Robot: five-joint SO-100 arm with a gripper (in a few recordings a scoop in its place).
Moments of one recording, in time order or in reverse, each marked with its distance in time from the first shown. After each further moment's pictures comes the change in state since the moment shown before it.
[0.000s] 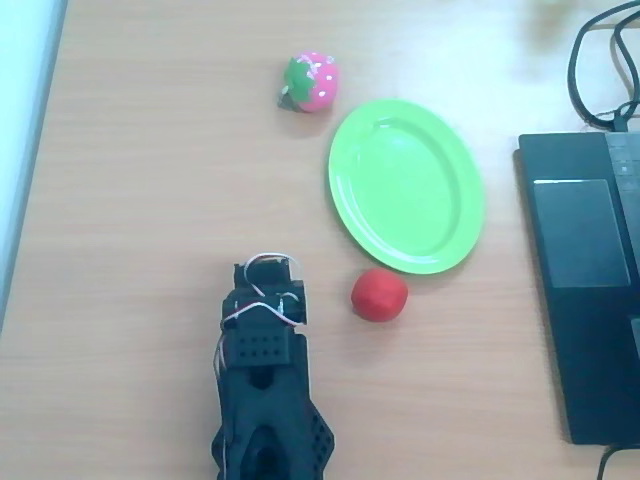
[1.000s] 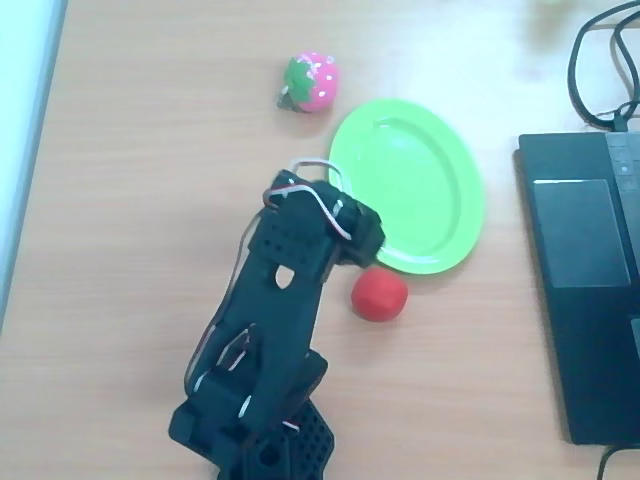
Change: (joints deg) arm 35.0 -46.1 -67.1 30.8 -86.2
